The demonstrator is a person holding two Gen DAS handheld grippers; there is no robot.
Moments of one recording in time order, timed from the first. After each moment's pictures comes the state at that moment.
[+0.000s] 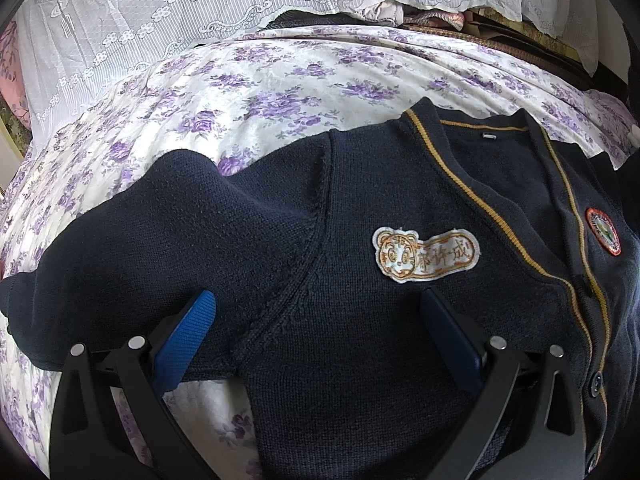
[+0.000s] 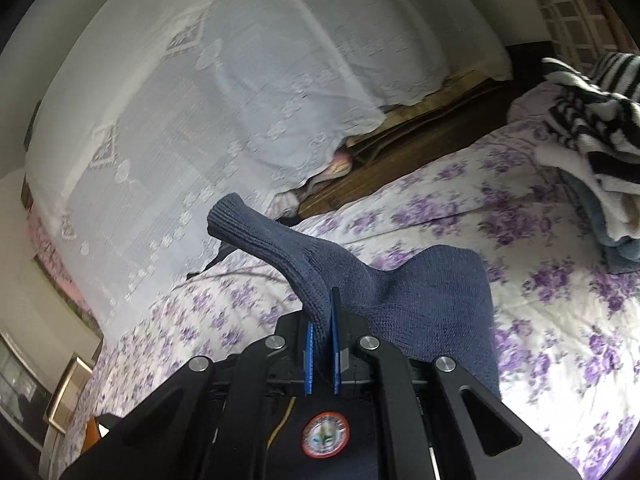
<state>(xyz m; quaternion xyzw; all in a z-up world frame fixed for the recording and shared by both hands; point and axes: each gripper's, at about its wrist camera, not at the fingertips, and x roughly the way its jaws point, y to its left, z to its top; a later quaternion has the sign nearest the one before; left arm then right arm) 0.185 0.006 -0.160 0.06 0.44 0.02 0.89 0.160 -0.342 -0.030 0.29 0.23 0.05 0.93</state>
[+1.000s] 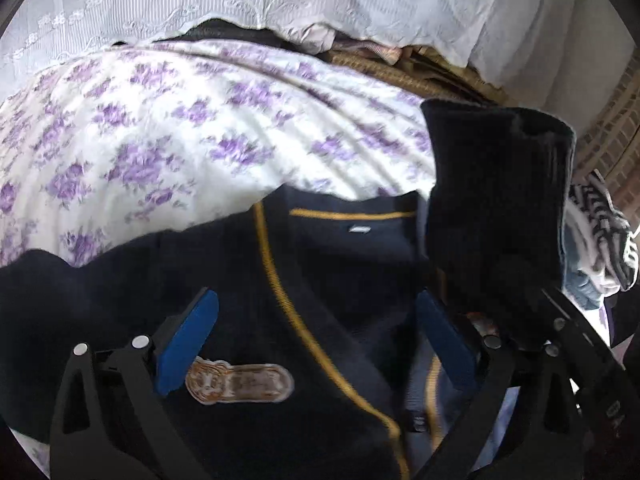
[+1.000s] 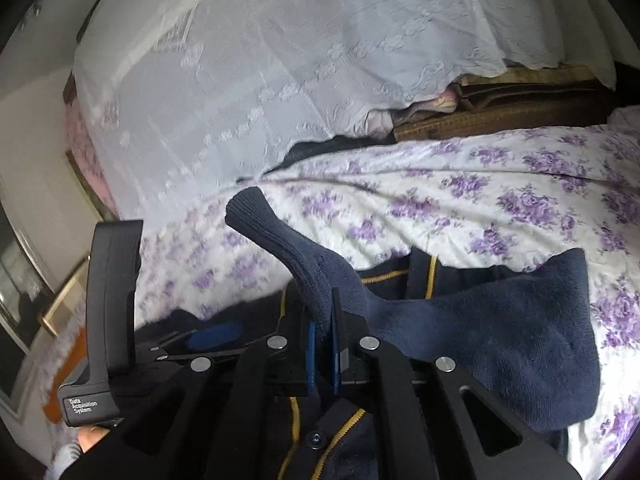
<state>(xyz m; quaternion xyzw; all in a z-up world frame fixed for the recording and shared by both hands) 0.249 -0.048 -0.131 -0.06 0.45 -0.12 0.88 0.188 -0.202 -0.061 0.19 0.31 0.17 0.92</state>
